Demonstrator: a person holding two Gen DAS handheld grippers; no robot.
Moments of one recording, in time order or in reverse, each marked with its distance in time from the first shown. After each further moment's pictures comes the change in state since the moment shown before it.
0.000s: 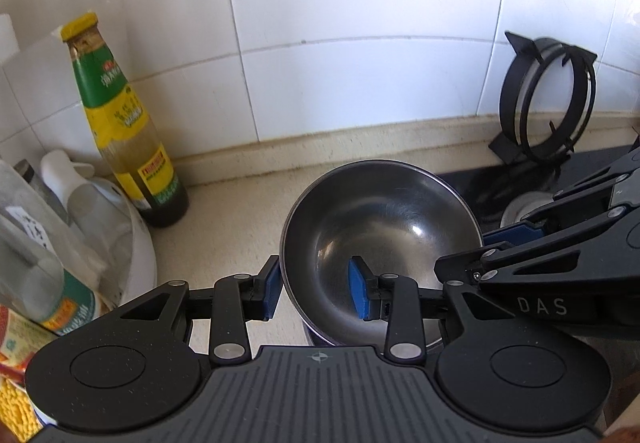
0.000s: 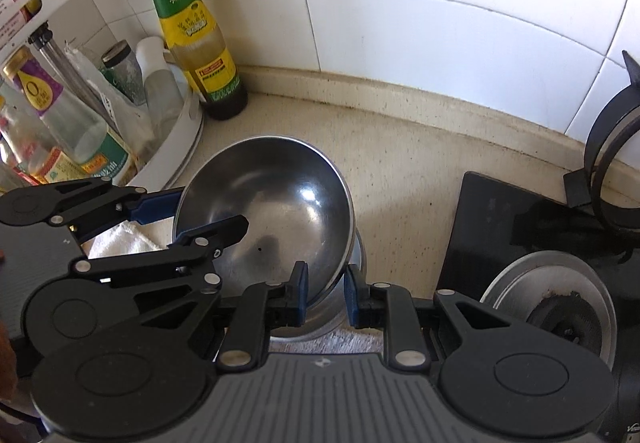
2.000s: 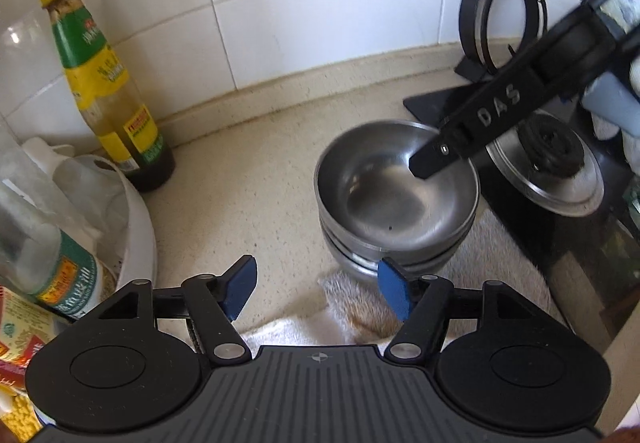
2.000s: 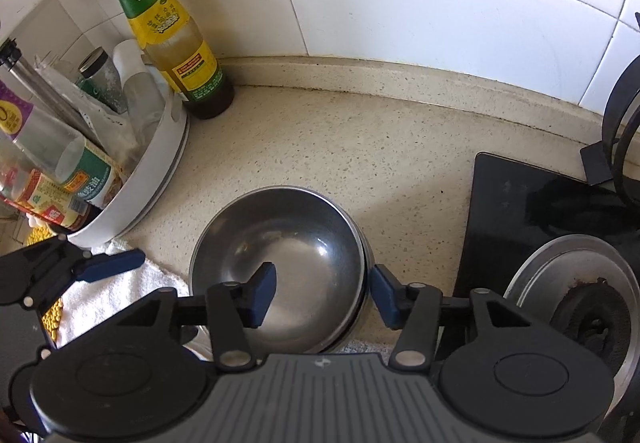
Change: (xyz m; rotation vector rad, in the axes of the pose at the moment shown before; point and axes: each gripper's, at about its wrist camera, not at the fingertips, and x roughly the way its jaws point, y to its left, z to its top) left arm -0.002 0.026 -0.049 0.173 0.072 -0.103; right arm 0.030 -0.005 0.014 0.092 0.042 0.017
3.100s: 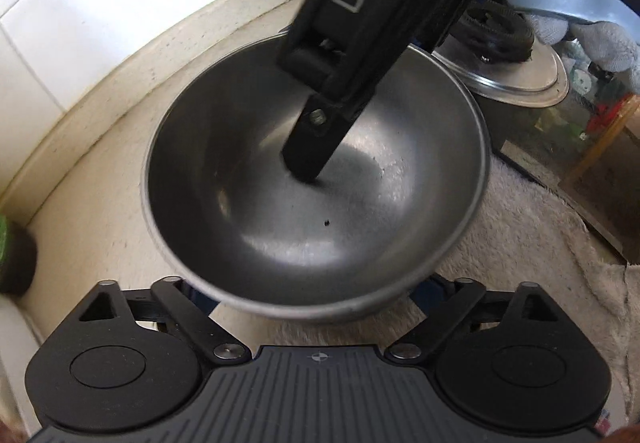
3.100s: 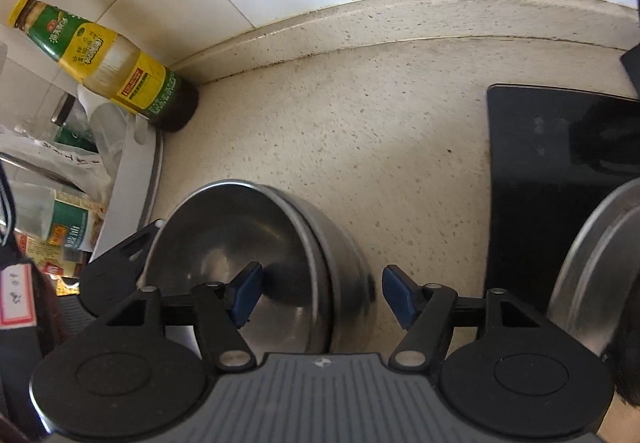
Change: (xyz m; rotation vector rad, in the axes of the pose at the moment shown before) left arm 0.113 -0.029 0.021 0.401 0.097 -0.248; right arm 0.066 -0.057 0.011 0.212 0.085 0.187
